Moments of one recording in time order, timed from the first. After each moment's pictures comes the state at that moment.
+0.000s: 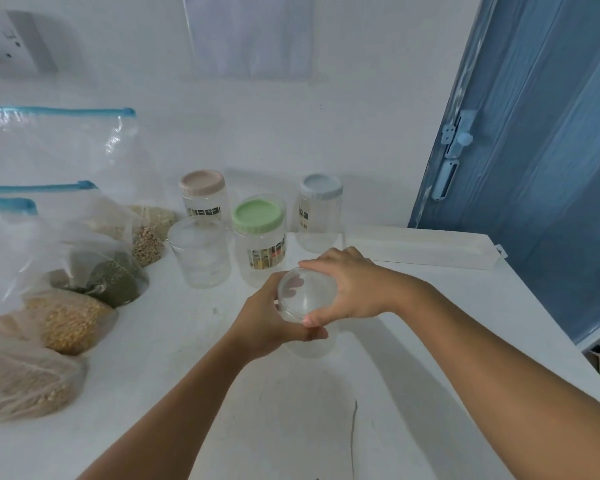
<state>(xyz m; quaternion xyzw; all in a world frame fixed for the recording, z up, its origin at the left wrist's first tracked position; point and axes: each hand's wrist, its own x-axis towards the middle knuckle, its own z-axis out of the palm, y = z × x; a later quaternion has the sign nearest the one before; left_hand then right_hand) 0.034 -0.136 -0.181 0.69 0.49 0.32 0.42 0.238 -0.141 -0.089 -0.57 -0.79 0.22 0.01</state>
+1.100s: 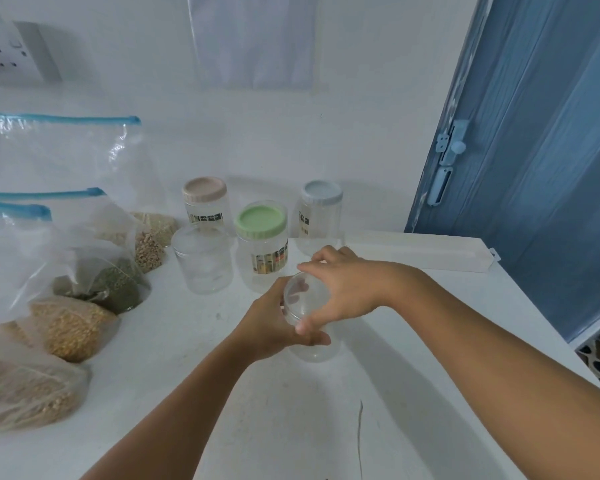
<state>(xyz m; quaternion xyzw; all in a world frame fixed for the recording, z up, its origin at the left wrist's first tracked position) 0.026 -0.126 -0.185 0.73 0.46 0.28 0.43 0.211 -0.148 -0.059 -0.57 -0.80 0.17 -0.10</state>
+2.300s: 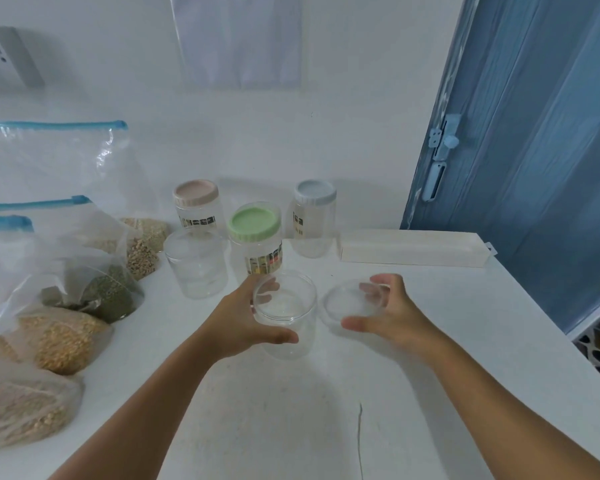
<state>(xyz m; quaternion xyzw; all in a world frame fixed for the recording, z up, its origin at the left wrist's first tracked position) -0.014 -0.114 -0.171 0.73 0.48 0.25 0.41 0.288 -0.166 -0.182 -0.64 -0.54 0.42 0.35</state>
